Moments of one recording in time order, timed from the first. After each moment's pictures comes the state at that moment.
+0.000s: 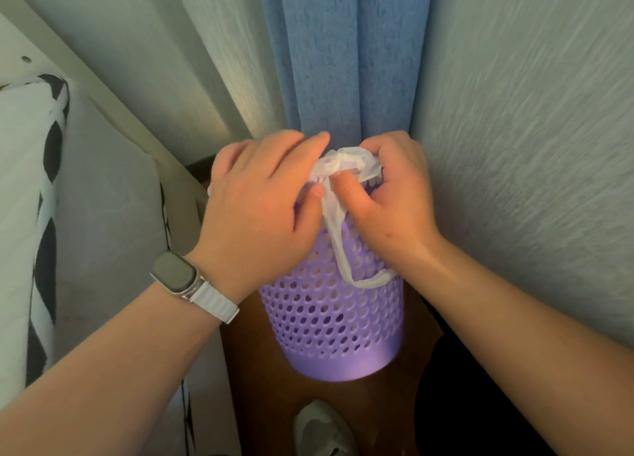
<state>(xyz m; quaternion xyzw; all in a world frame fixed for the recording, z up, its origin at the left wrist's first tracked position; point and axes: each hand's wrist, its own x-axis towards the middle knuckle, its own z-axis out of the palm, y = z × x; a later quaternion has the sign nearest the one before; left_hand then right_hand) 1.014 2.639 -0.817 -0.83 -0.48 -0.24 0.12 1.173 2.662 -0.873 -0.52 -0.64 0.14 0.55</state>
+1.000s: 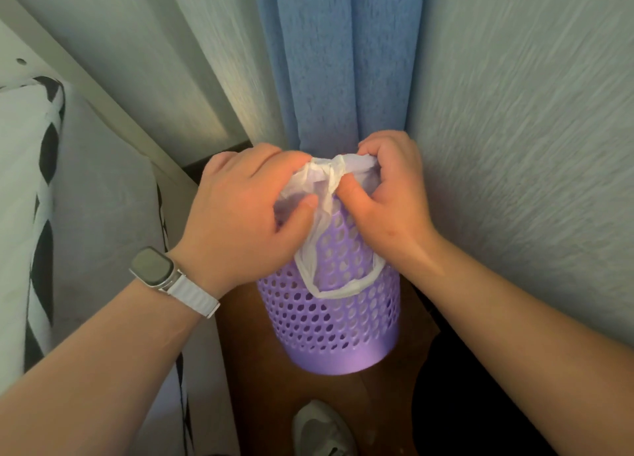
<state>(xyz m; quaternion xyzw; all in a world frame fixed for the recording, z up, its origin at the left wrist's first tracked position) 1.000 2.642 -0.817 -0.85 -0.47 -0.24 0.06 1.175 2.667 -0.884 -0.50 -0.64 0.15 0.56</state>
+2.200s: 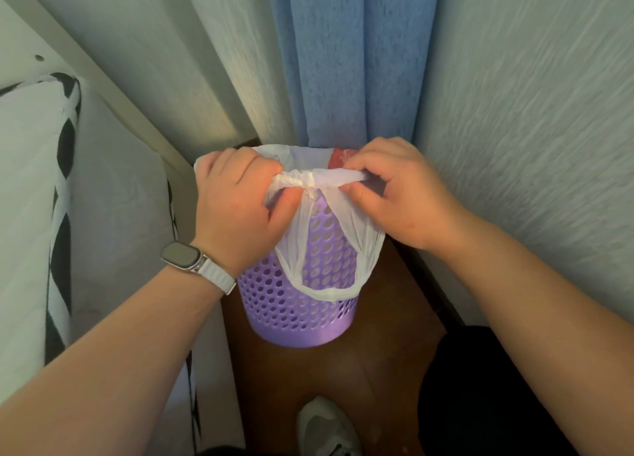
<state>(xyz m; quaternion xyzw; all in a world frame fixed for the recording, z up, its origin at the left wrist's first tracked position) 0.978 2.661 -0.851 -0.79 -0.51 -0.30 0.16 1.197 2.682 -0.882 -0.42 -0.80 0.14 0.42</state>
